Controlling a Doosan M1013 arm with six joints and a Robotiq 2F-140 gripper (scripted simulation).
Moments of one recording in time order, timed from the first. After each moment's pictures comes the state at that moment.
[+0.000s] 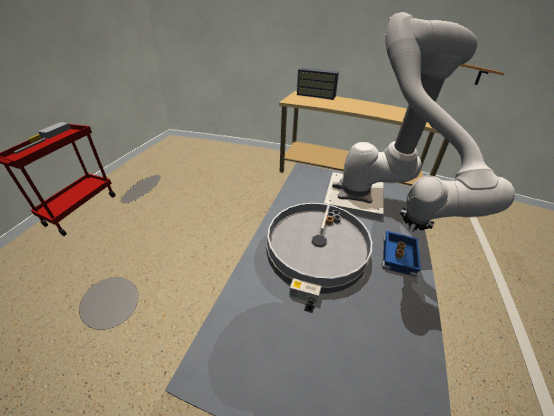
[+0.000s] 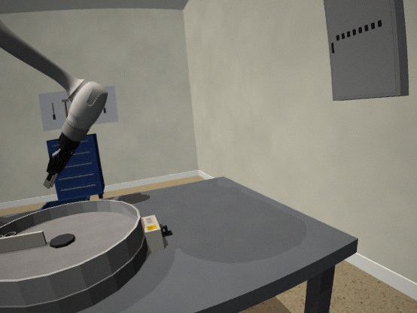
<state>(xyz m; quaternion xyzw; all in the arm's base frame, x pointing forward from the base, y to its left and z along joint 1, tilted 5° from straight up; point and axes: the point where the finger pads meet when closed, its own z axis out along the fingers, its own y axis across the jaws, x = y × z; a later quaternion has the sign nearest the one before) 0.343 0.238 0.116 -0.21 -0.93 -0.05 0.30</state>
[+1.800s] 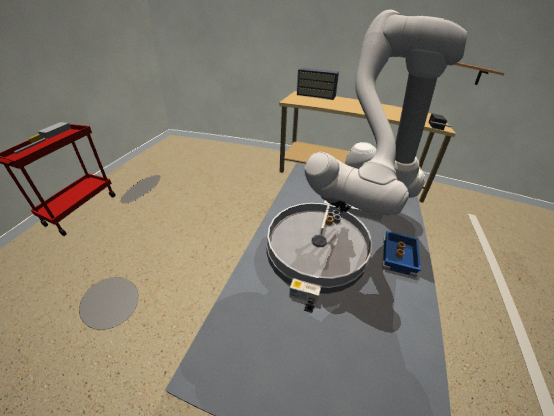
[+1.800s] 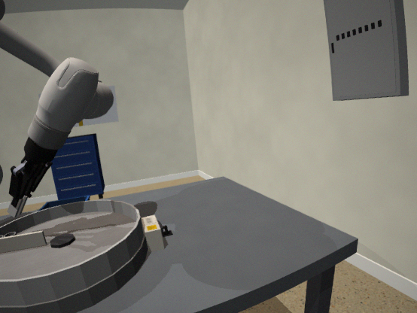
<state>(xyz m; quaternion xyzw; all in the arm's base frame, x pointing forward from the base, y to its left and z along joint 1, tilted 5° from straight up) 0.324 -0.062 0.132 -0.21 -0.93 -0.05 0.30</state>
